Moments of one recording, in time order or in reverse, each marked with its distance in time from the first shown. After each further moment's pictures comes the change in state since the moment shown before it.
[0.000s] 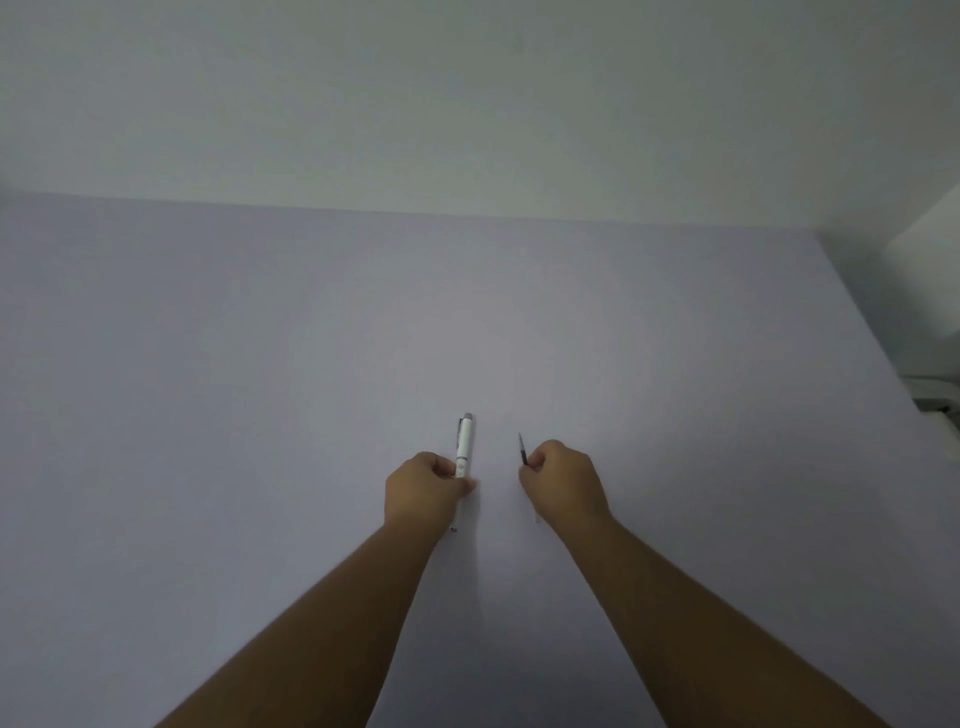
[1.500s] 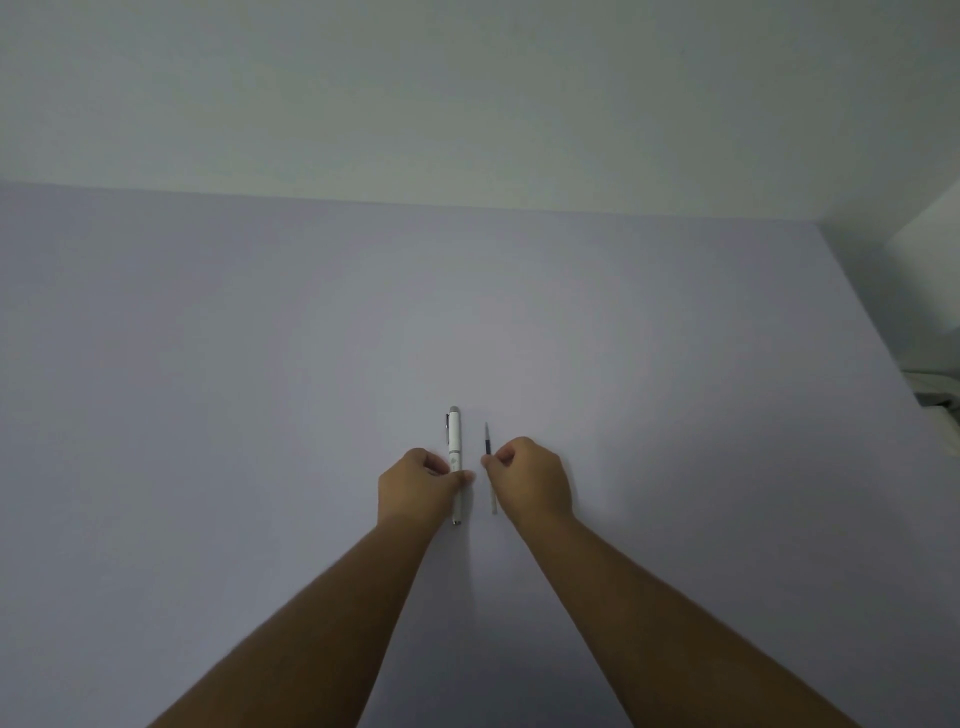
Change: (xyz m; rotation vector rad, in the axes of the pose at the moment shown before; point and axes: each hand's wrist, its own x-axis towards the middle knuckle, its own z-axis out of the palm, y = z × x) left_hand 0.005 -0.008 0.006 -0.034 0.025 -0.030; right_hand -0.002 -0.016 0.027 0.116 0.026 -0.009
